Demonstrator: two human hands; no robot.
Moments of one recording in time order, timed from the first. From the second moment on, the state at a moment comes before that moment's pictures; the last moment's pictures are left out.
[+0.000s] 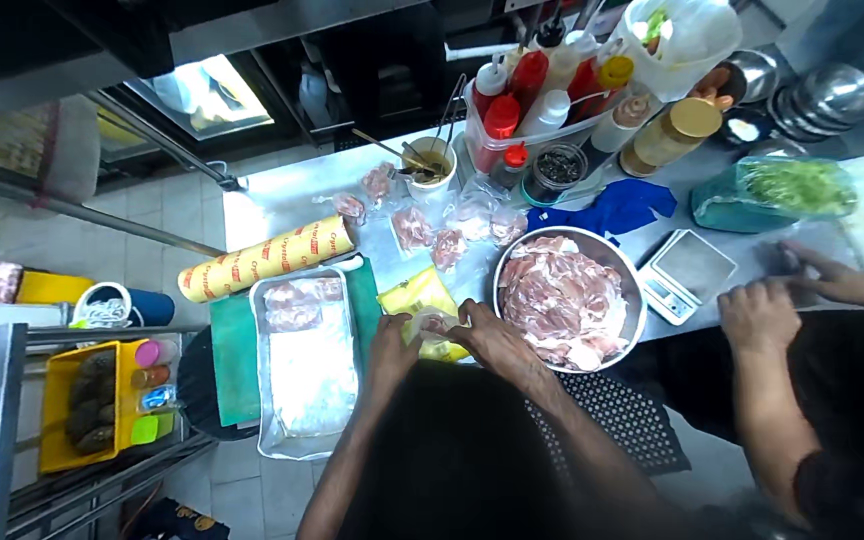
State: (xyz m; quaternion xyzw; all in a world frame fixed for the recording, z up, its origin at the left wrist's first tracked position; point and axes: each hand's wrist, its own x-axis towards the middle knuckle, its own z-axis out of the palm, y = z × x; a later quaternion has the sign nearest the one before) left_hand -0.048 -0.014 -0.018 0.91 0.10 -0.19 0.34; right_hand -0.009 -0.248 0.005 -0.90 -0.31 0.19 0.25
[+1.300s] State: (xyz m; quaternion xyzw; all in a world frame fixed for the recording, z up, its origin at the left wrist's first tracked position) left_hand -0.040 0.016 0.047 0.69 -0.24 0.09 0.68; right_hand -0.001 -0.279 0.046 -0.56 -0.33 0.09 0.76
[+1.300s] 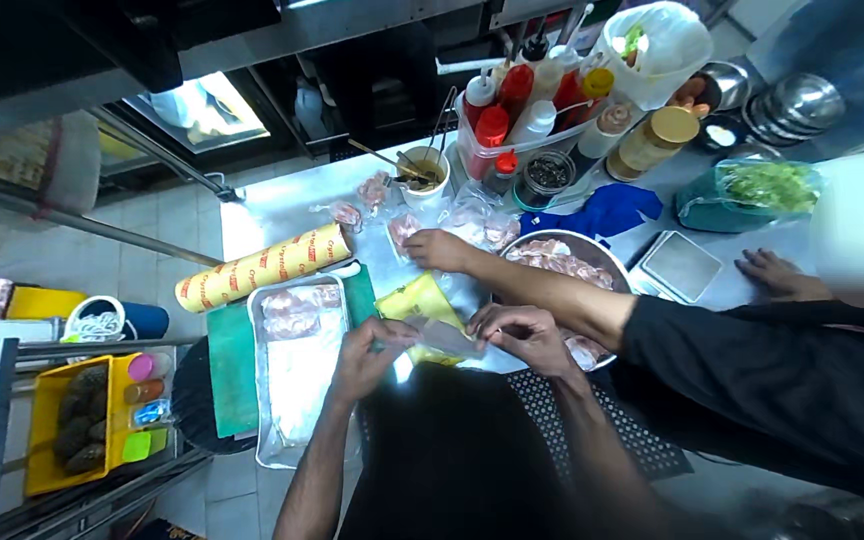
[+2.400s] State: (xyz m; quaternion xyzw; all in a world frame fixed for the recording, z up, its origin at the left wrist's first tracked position) left_hand -0.057 0.043 0.042 0.61 -0.06 0.05 0.79; right_hand -0.003 -0.188 0.081 -0.56 -0.13 0.33 0.75
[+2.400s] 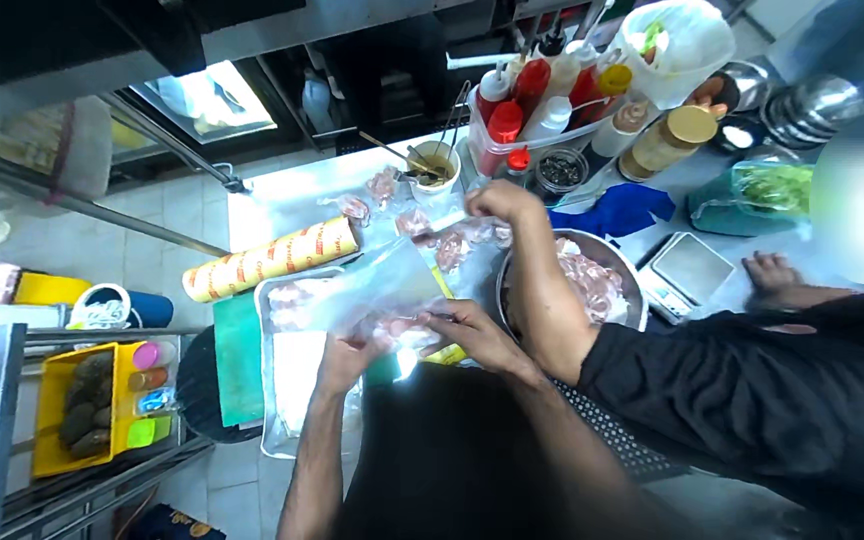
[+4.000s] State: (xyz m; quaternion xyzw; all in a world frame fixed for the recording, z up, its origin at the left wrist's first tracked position) left_hand -0.023 0.046 0.053 0.59 -0.30 -0.14 0.74; right_hand -0.010 -0.231 0.041 -0.36 -0.08 0.36 0.86
